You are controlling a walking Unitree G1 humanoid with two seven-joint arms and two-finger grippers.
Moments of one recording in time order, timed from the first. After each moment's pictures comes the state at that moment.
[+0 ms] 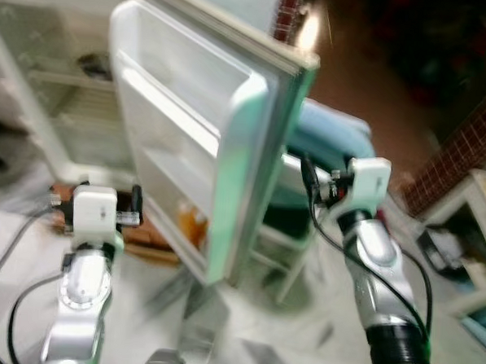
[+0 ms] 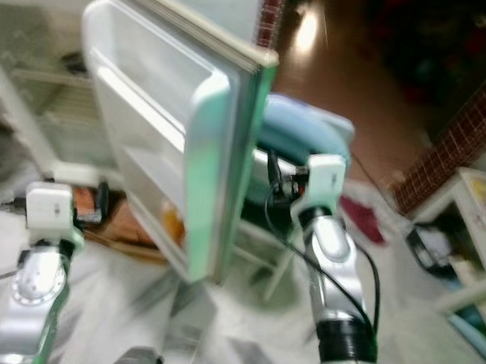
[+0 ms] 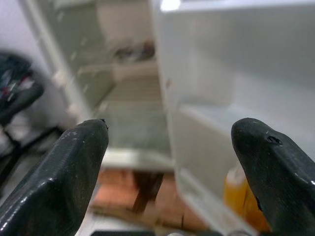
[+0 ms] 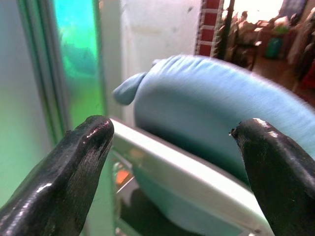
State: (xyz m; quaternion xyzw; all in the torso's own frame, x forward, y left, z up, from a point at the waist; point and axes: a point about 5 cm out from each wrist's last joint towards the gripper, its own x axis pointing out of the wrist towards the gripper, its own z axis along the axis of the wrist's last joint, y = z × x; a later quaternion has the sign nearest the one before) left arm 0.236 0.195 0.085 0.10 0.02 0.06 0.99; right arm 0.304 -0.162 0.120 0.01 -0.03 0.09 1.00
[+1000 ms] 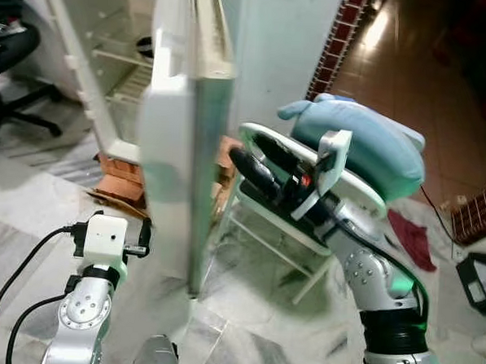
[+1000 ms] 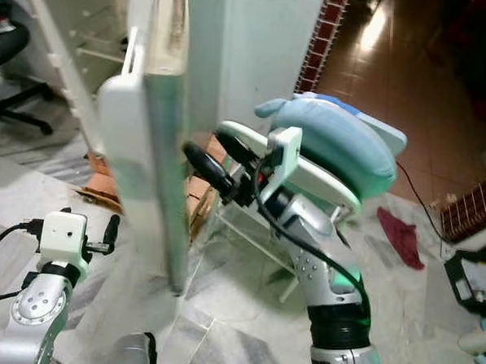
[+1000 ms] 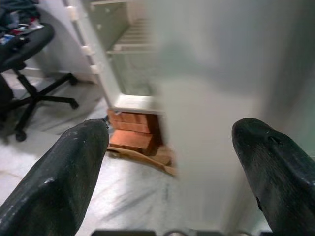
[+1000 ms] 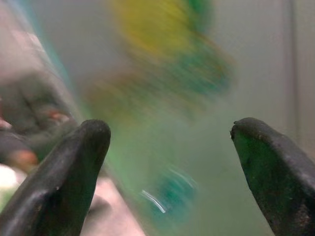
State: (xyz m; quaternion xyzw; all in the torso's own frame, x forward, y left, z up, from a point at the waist) left arm 0.220 0.197 0.065 0.11 0.10 0.03 0.99; right arm 0.292 -0.108 0.132 0.19 0.03 0.38 0.91
